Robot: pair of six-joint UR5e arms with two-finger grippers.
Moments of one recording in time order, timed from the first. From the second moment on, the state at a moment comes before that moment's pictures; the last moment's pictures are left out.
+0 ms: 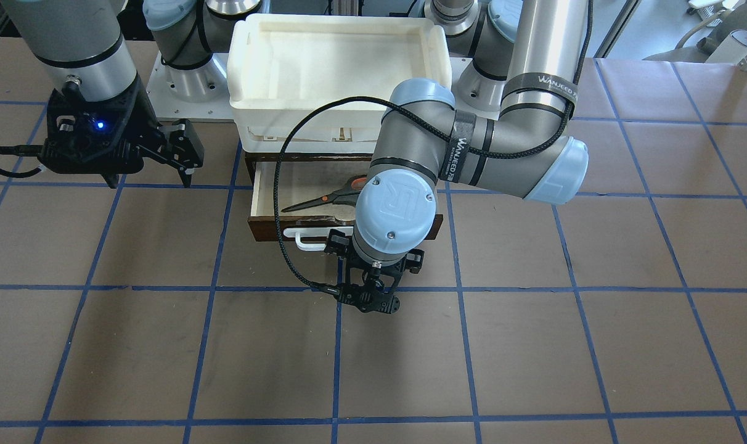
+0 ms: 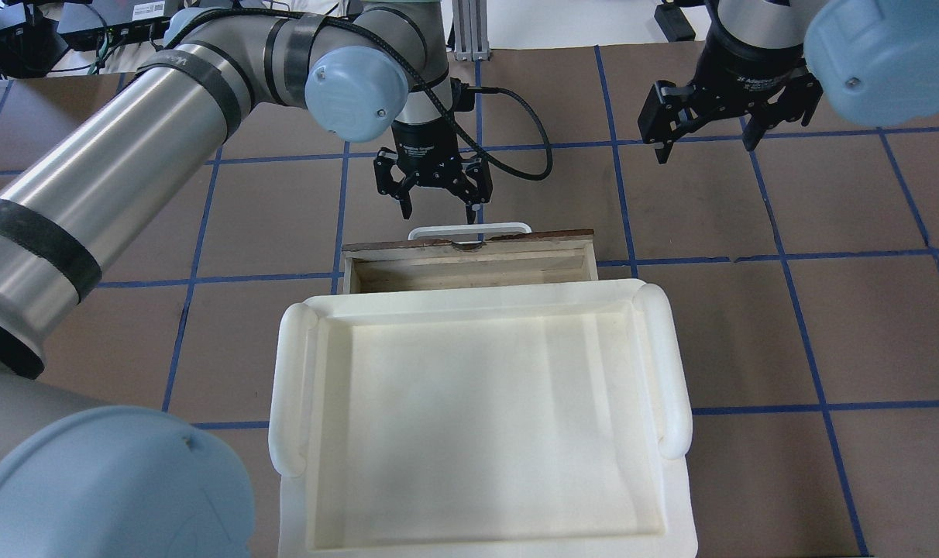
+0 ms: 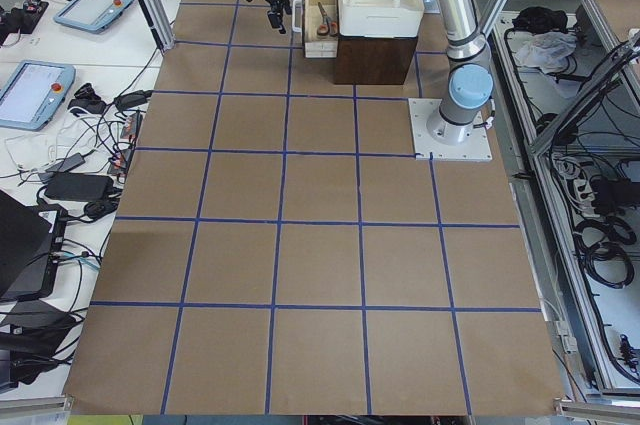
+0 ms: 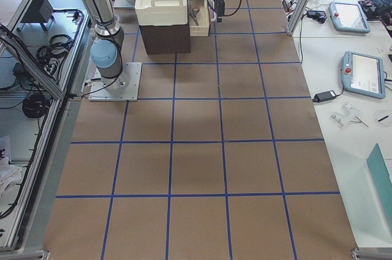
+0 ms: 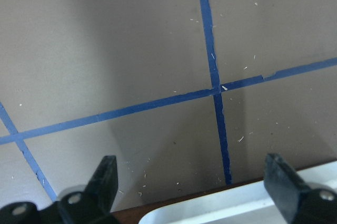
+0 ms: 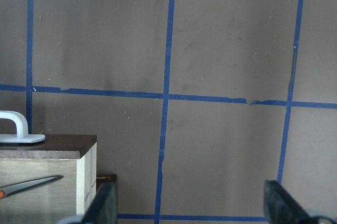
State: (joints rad) left arm -1.85 -2.10 -1.30 -1.57 1.47 -0.05; right arm 1.59 -1.51 1.54 -1.64 -1.63 -0.06
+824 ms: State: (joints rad) left arm -1.85 -2.05 -1.38 -1.59 1.47 -0.06; right arm 1.59 -1.51 1.55 -1.64 -1.63 -0.06
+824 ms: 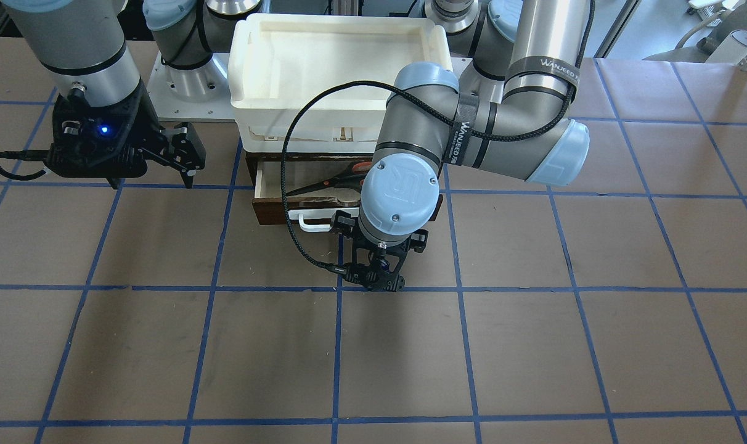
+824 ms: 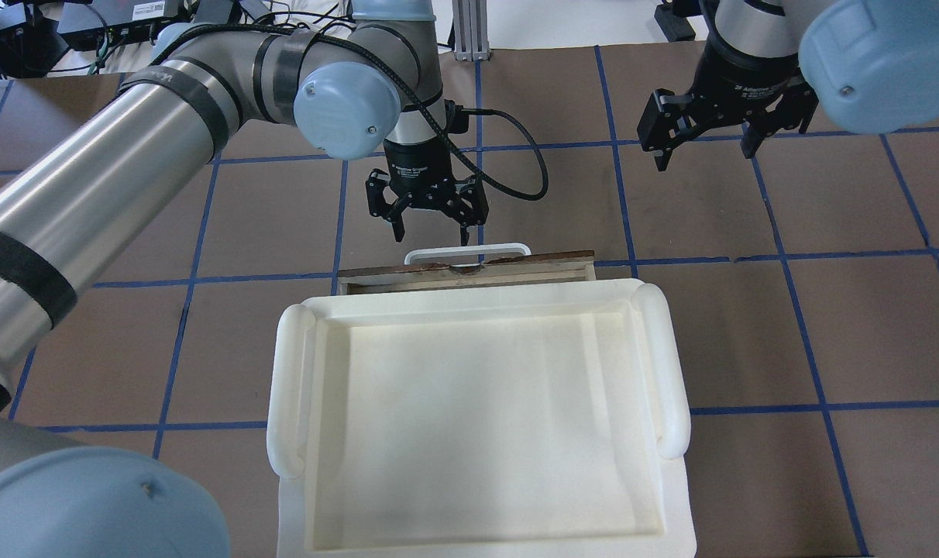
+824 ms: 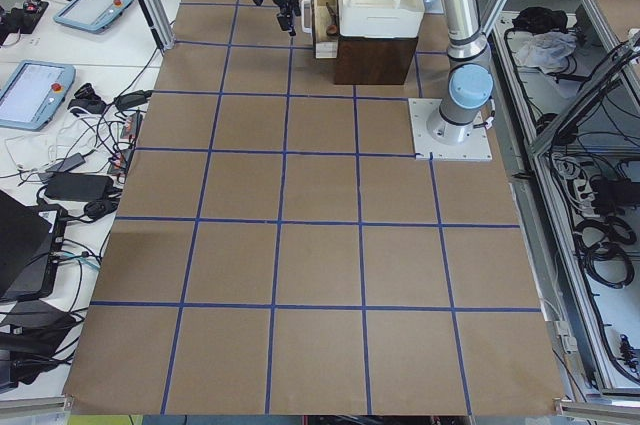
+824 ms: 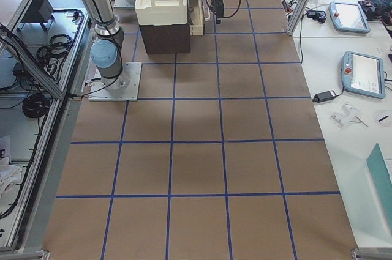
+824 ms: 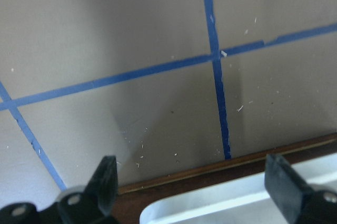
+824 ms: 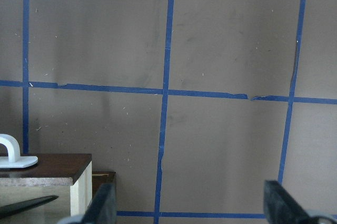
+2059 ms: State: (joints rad) left arm -1.85 -1.96 -1.49 -1.64 1.45 -0.09; right arm 1.59 -1.51 1.56 -1.64 -1.64 -0.06
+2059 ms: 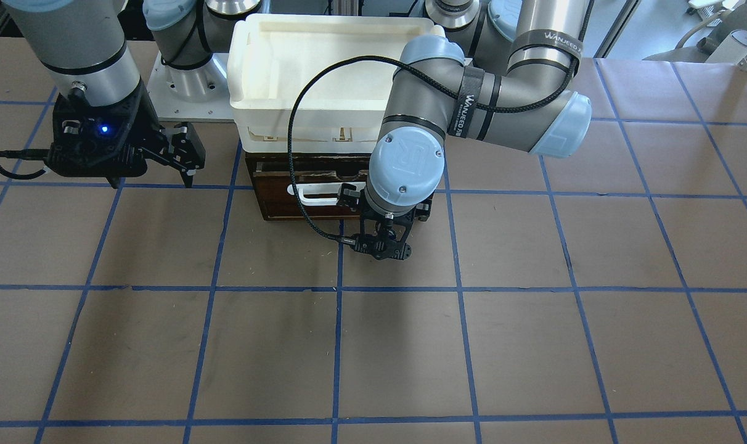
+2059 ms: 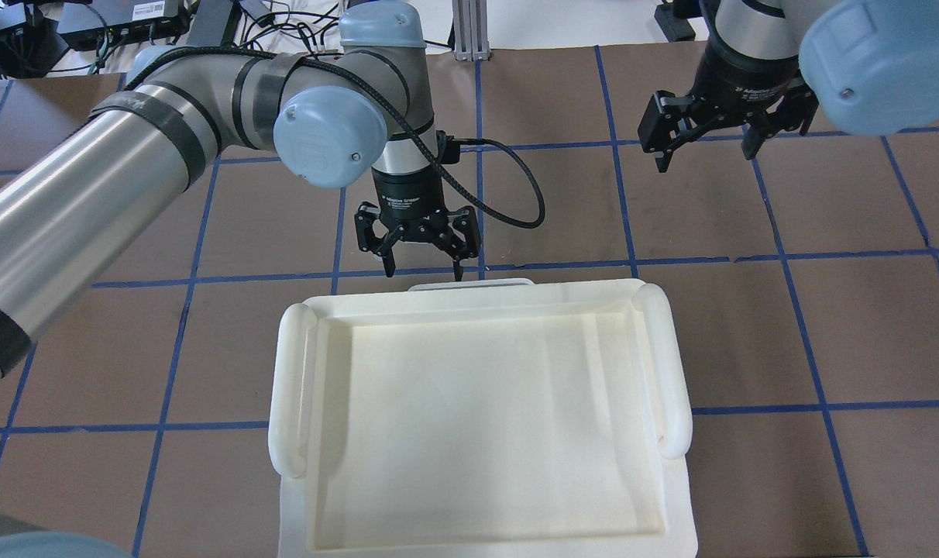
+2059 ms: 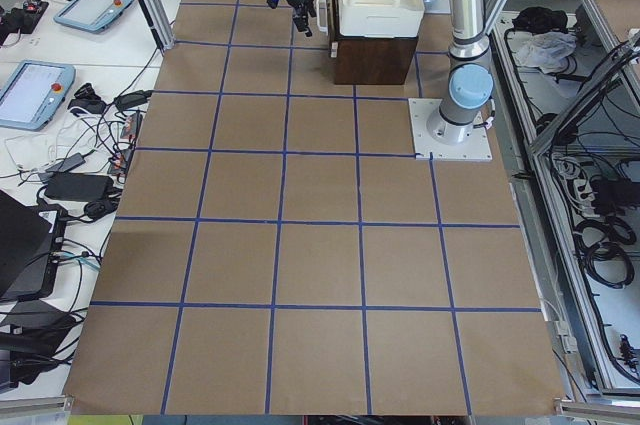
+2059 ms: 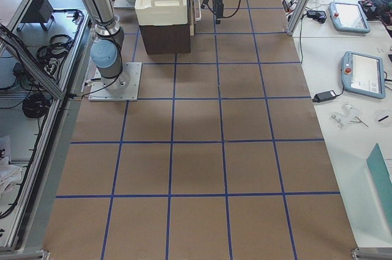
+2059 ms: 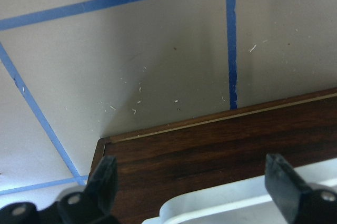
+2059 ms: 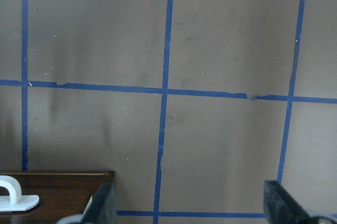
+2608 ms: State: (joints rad) left arm -1.85 -1.95 -1.49 -1.68 1.45 -0.10; right arm 1.59 -1.51 1.56 -1.64 -1.64 -0.06
